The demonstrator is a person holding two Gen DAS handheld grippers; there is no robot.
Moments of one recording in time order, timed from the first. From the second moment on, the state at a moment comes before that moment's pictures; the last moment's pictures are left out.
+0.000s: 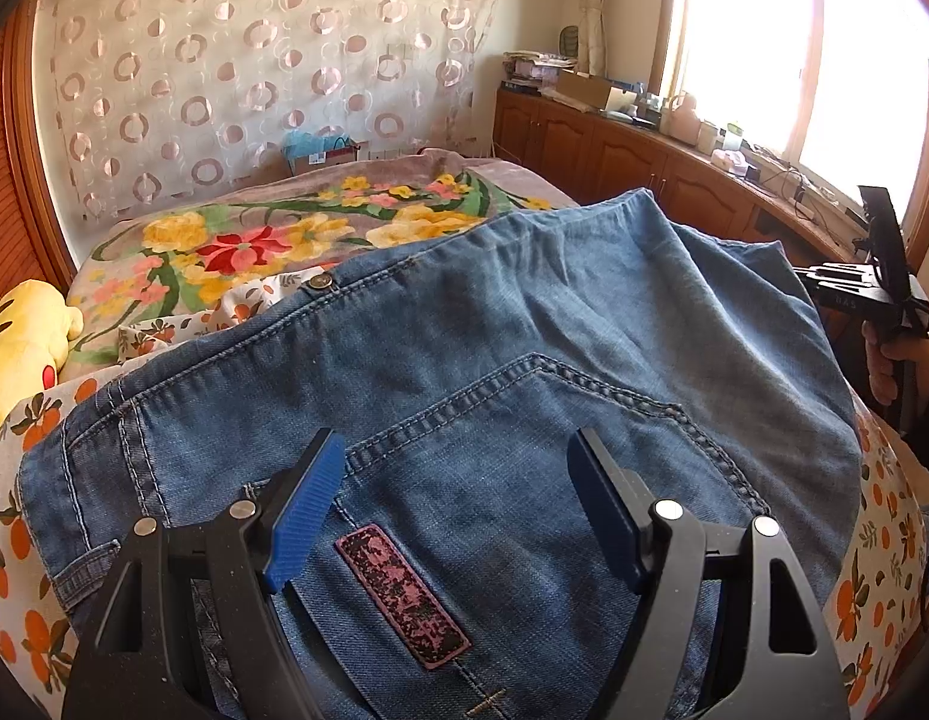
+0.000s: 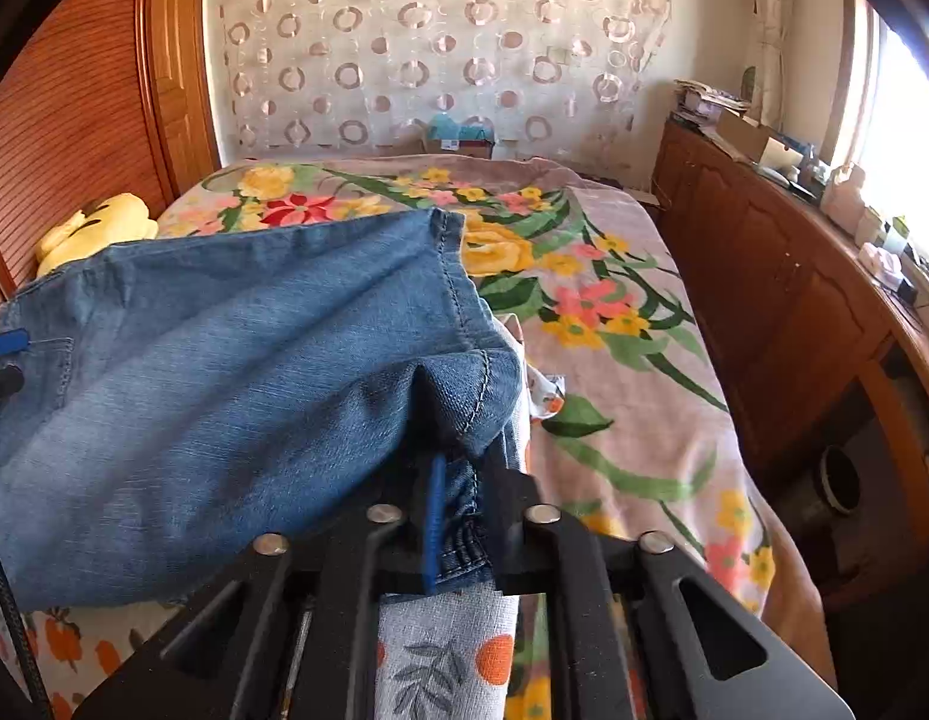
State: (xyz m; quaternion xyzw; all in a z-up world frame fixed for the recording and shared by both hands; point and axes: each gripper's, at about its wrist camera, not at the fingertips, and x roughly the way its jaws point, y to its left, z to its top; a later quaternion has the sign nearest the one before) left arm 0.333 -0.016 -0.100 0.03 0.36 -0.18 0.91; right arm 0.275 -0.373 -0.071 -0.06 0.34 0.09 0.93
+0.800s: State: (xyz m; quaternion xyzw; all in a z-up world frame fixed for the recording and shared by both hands) left arm 0.334 -0.016 -0.100 0.03 0.36 -0.18 0.91; right arm 0.239 -0.384 -0.064 -0.03 0.37 0.02 0.93
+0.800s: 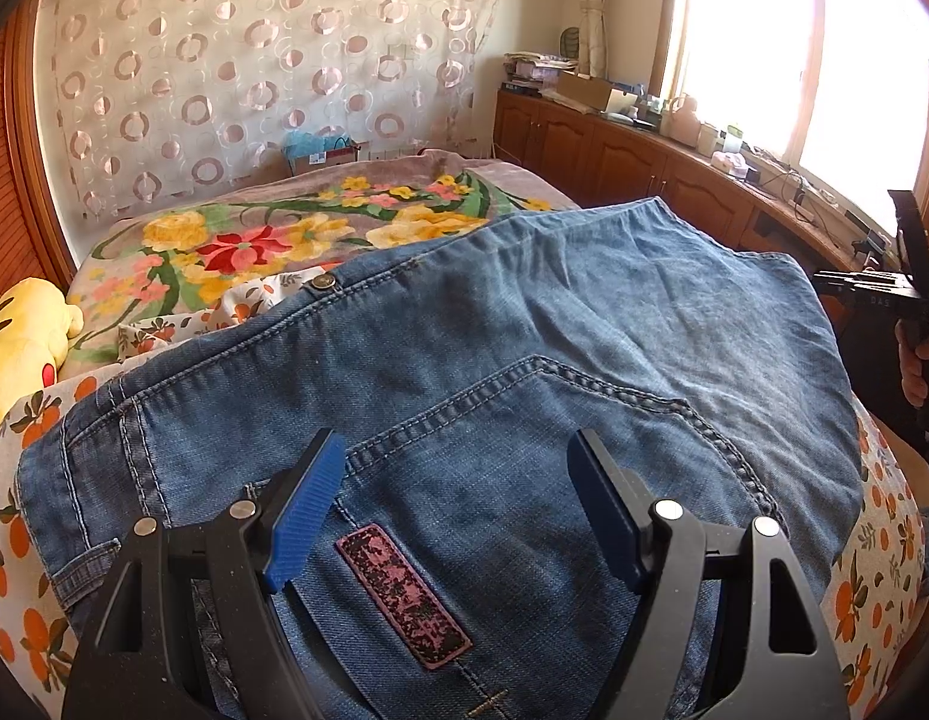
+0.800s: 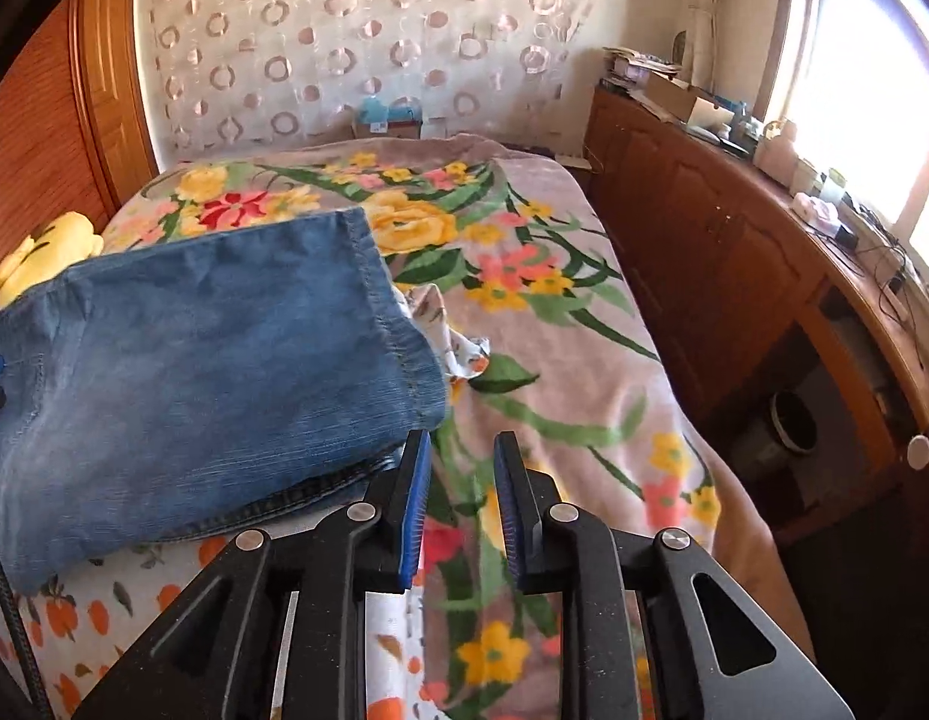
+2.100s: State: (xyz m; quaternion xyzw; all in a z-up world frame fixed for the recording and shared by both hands) left arm 0.305 0.004 -0.085 0.02 0.31 -0.18 0.93; right arm 0.207 -0.363 -0.082 0.05 0.38 0.03 0.92
